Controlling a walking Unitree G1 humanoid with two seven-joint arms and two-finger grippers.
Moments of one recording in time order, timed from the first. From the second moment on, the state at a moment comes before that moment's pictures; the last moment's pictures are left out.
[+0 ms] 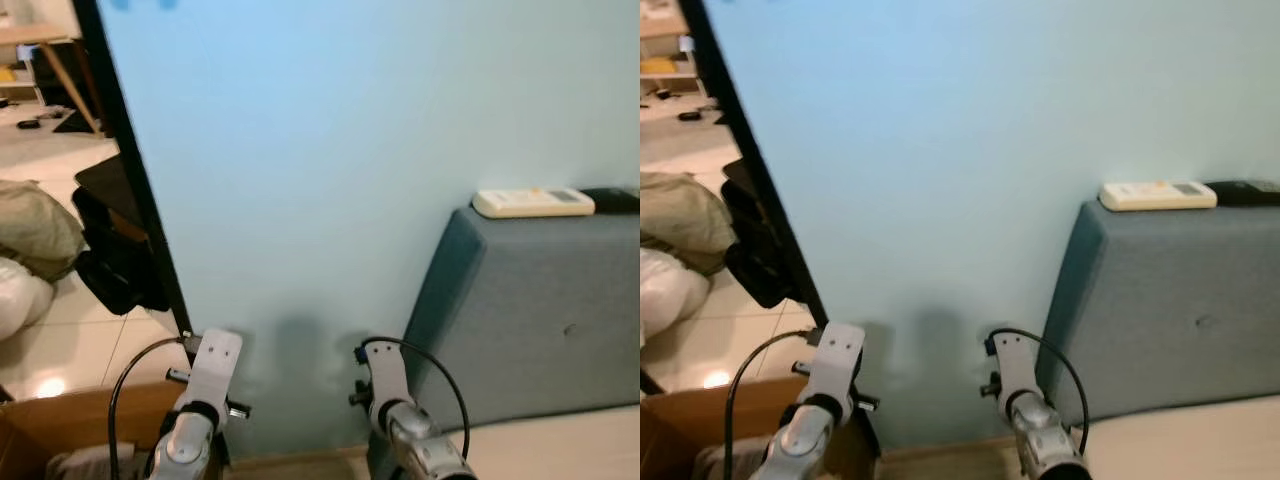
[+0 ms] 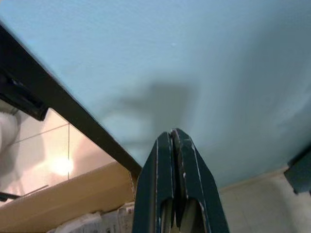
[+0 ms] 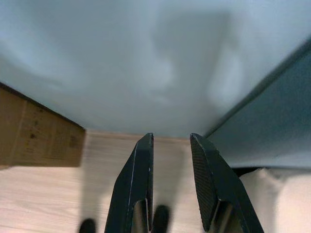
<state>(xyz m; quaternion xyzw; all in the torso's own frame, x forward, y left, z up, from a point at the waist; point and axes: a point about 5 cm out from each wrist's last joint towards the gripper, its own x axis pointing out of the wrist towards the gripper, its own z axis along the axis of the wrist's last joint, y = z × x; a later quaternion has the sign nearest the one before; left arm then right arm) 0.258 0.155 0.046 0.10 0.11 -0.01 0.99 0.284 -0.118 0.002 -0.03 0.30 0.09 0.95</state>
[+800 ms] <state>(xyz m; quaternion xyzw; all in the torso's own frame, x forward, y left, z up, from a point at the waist) 0.263 0.160 0.048 0.07 0.11 0.03 0.99 0.289 -0.133 0.010 -0.05 0.27 0.06 0.96</state>
